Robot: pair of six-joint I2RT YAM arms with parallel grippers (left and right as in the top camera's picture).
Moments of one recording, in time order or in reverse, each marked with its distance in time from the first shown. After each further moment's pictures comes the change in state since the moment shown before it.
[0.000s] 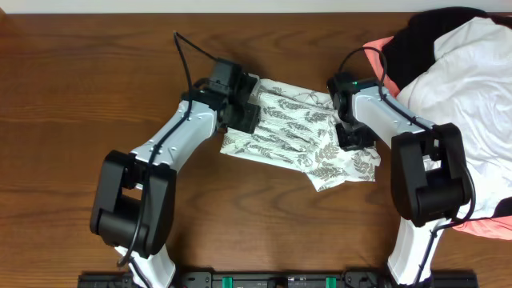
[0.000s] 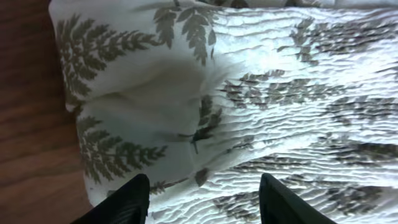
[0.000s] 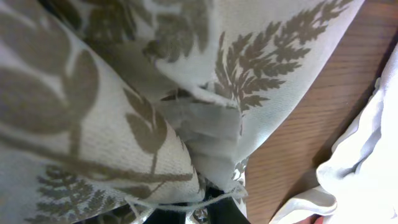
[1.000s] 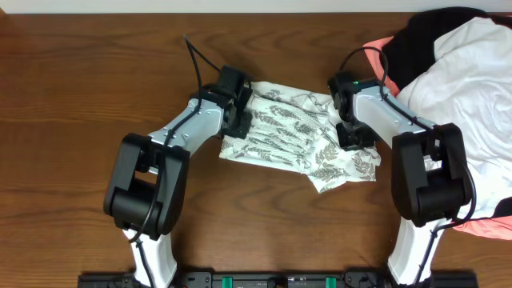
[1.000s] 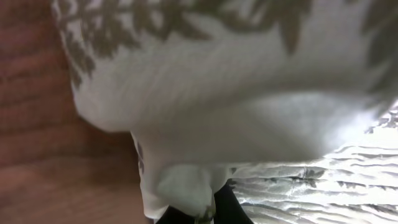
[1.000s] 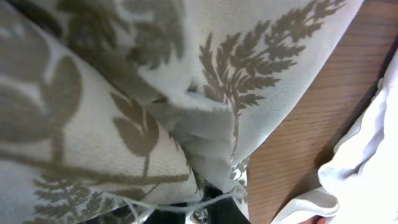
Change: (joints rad) left arm -0.001 0.121 0.011 -0.049 -0.170 0.006; right arm -0.005 -0.001 0.000 0.001 -0.011 -0.001
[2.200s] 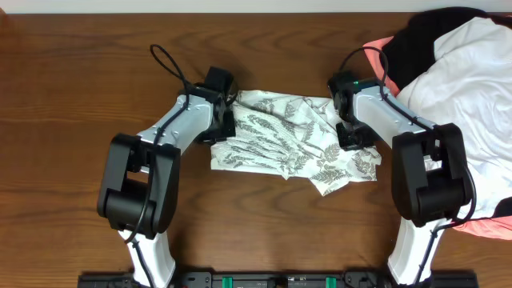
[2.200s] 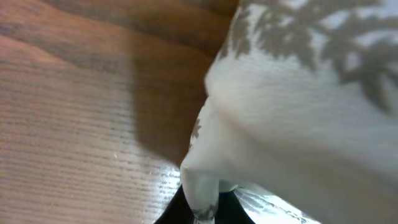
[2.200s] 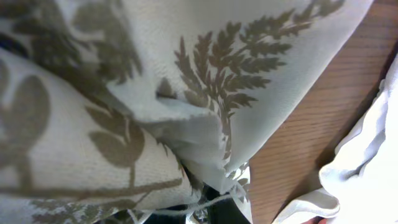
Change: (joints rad) left arm 0.062 -0.010 0.013 -0.165 -0.096 -0.416; right arm 0.000 0.000 0.000 0.001 -0.005 -0.003
